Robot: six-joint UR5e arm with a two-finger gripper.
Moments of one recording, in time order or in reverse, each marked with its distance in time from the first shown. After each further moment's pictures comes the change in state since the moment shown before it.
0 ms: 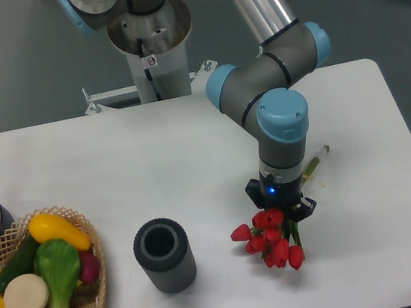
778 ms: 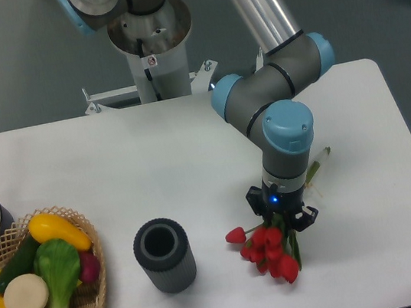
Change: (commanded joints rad) arm 0.006 -0.031 0.057 0.002 -0.017 -0.003
